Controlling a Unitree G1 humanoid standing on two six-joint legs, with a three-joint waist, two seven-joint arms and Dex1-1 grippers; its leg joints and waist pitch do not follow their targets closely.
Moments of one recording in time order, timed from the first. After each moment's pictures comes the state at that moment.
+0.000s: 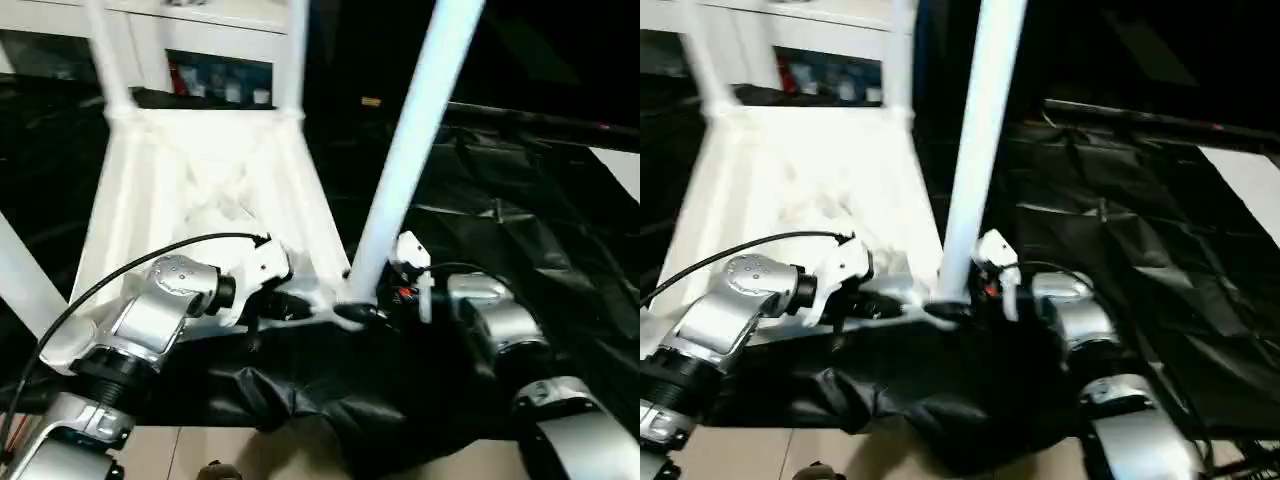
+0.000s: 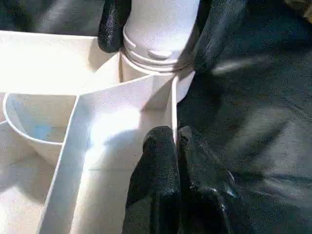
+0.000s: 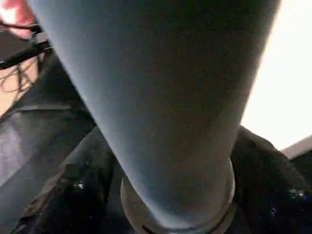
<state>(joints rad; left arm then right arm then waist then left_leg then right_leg) -0.50 0.45 -0.29 0.31 -0.02 0.30 -1.27 -0.62 -0.24 0.13 0.85 0.09 -0.02 1.35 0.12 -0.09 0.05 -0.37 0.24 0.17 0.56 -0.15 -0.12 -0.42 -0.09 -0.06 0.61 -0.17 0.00</state>
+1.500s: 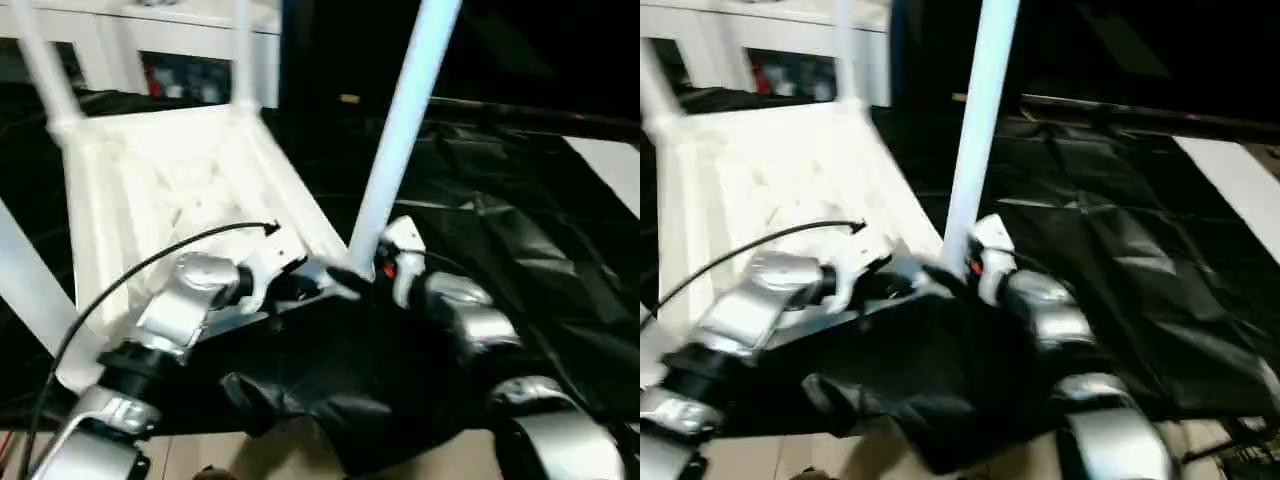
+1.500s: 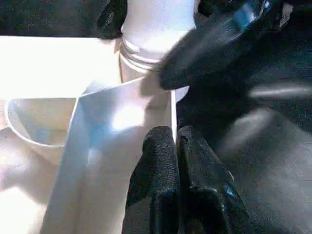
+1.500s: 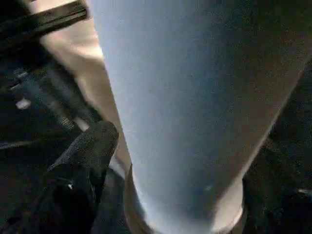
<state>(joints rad) -0.54 0.38 -0.28 0.33 0.03 0.37 -1.10 -0.62 -0.16 0.05 0.89 0.08 -0.05 1.06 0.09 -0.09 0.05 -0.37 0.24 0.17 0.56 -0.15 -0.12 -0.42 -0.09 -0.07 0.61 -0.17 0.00</state>
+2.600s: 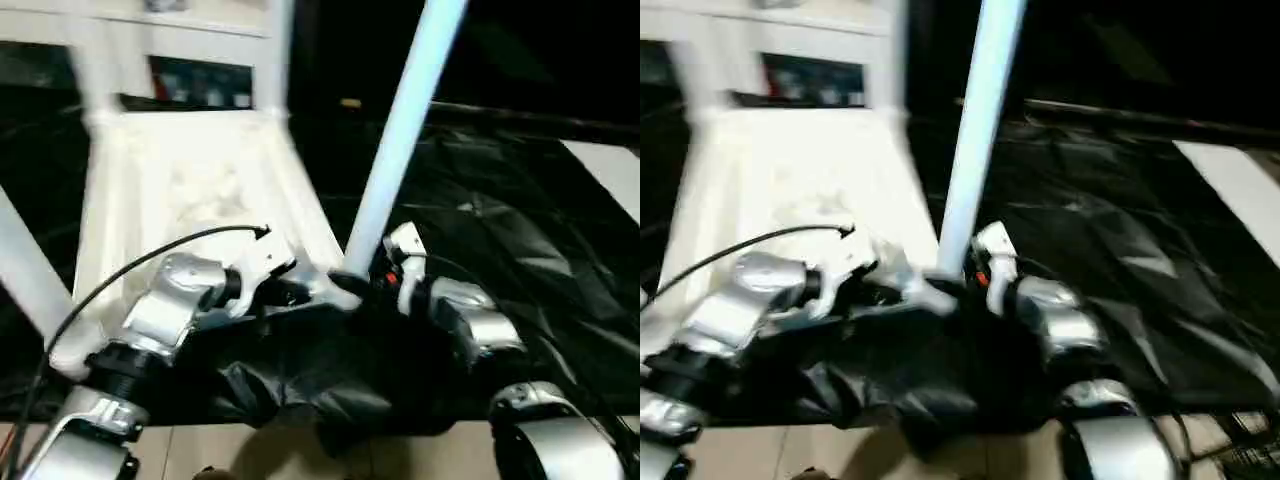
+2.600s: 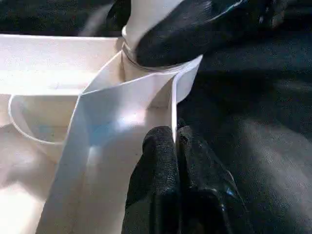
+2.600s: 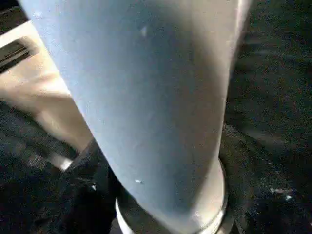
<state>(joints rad) -0.53 0.34 -0.26 0.35 0.05 0.42 -0.99 -0.63 -0.05 -0.04 0.92 0.12 0.01 0.77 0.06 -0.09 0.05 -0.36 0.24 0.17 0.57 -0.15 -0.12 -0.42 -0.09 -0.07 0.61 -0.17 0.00</state>
